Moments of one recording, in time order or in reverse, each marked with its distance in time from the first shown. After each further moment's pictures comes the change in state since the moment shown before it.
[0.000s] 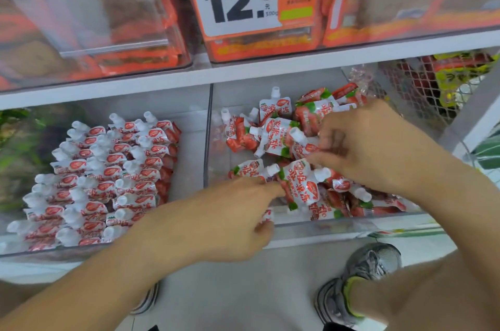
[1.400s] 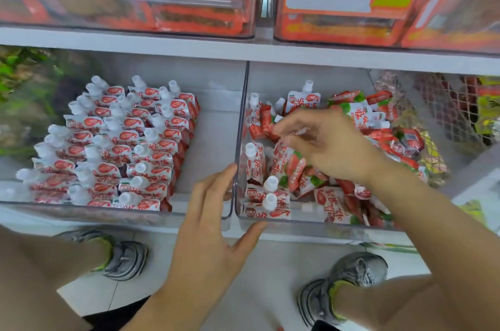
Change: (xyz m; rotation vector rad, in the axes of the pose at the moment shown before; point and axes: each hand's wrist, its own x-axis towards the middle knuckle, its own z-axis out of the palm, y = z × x) left_hand -0.053 -0.007 0.086 -0.474 0.899 -0.390; right_hand 0.060 -0.028 0.069 0.588 -0.092 -0.126
